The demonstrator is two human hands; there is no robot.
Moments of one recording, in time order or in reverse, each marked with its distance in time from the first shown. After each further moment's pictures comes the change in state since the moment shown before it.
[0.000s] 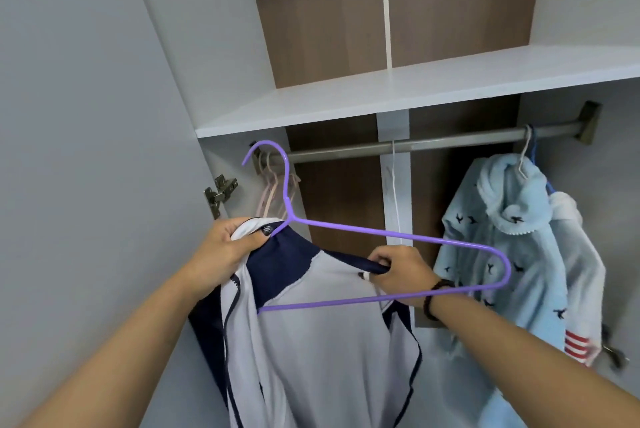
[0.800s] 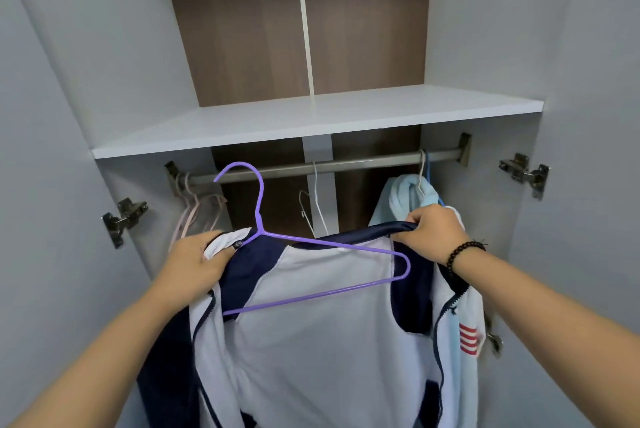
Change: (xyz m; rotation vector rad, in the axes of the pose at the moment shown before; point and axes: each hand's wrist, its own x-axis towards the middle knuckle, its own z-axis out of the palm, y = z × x) left_hand 0.033 -0.004 0.069 0.585 0.131 0.156; right_hand -0.040 0.027 -0.175 -0.409 0.333 0.299
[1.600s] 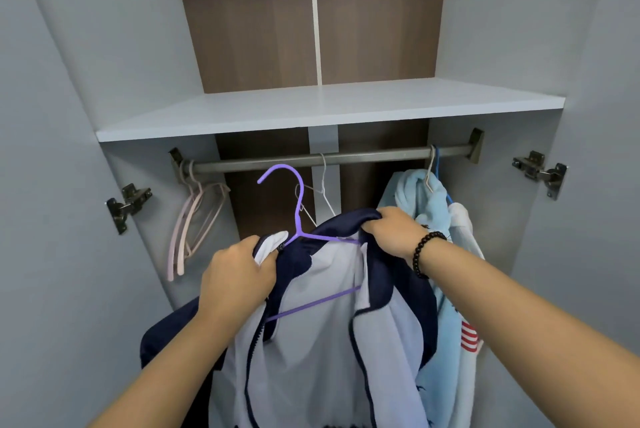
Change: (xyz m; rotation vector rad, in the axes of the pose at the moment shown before) left_hand -0.023 0.026 0.051 0.214 0.147 -0.106; right_hand -0.009 -0.073 0.027 0.404 -0.307 0.189
